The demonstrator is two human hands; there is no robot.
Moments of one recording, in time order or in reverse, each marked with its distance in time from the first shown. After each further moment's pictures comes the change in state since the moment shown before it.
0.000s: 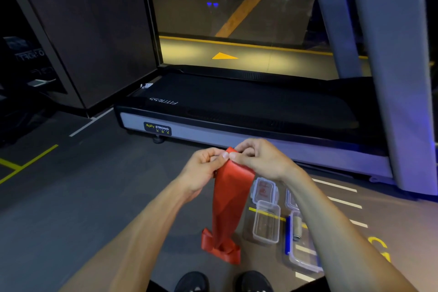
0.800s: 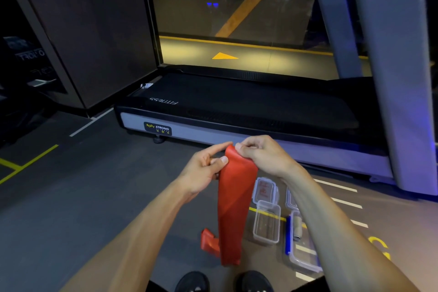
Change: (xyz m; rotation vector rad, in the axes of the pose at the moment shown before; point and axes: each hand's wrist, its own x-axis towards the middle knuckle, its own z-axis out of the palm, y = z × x) left_hand 0.000 -0.003 -0.007 0.051 -0.091 0.048; right_hand 0.001 -0.005 -0.002 0.155 0.058 0.046
